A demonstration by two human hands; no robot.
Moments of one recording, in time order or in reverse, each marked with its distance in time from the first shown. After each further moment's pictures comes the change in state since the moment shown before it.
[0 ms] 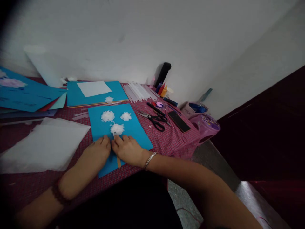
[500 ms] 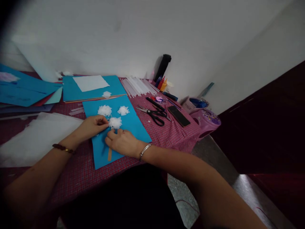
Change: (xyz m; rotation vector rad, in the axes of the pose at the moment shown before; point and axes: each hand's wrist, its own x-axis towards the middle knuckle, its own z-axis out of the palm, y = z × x) left_hand 0.065 -0.068 0.039 -1.004 0.105 -0.152; right_hand 0.012 0.000 0.000 -0.112 -0.005 -0.079
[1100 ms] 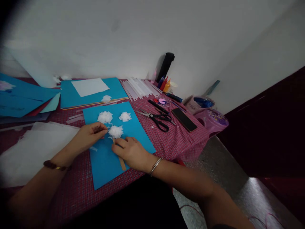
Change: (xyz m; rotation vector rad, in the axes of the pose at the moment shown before) left_hand -0.002 0.004 -0.002 -0.183 0.009 -0.121; right_hand -0.024 0.017 0.015 0.374 0.167 0.072
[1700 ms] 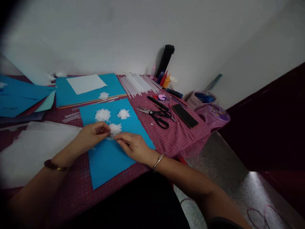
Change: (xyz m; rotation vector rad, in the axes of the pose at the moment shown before) left_hand 0.001 0.003 0.011 0.004 -0.092 0.043; right_hand -0.002 0.010 0.004 0.731 0.320 0.245
